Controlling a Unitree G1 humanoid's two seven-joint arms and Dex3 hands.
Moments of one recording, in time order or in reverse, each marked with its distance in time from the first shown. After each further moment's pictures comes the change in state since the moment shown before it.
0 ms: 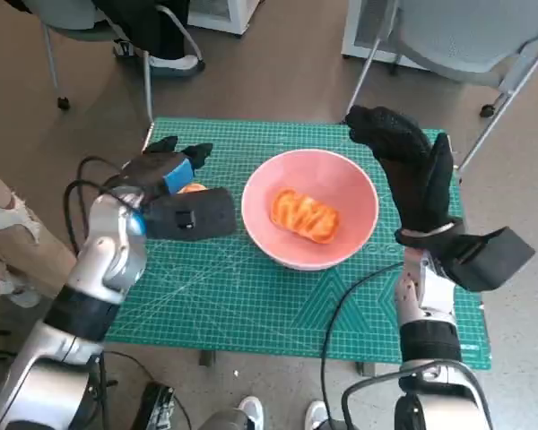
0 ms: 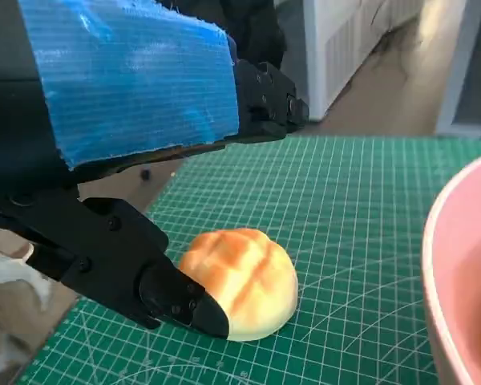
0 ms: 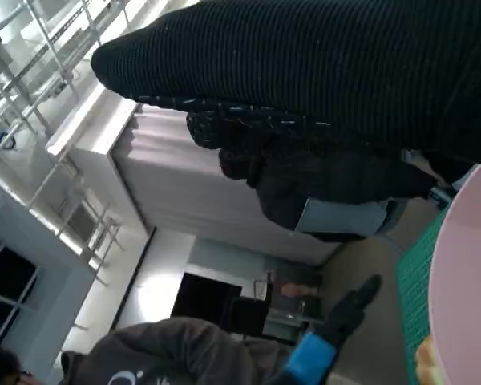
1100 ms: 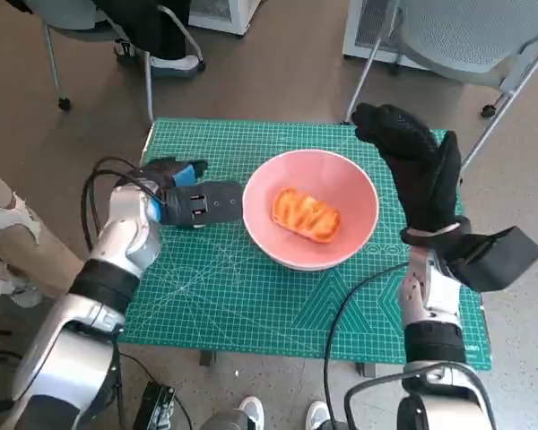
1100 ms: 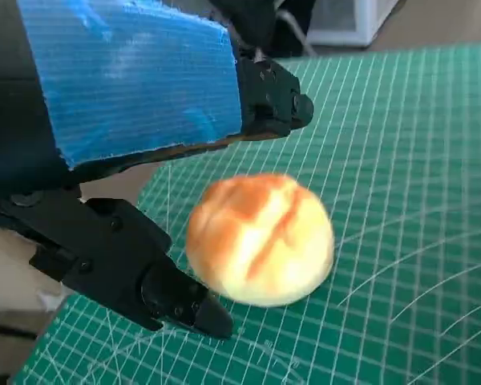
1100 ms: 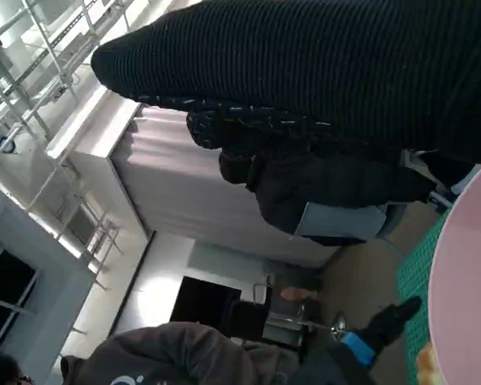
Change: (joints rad) left arm -0.146 -0.090 -0.061 0.425 -0.006 -0.043 0.018; right arm 0.006 -0.009 -0.007 -0.020 -0.002 0.016 -0.004
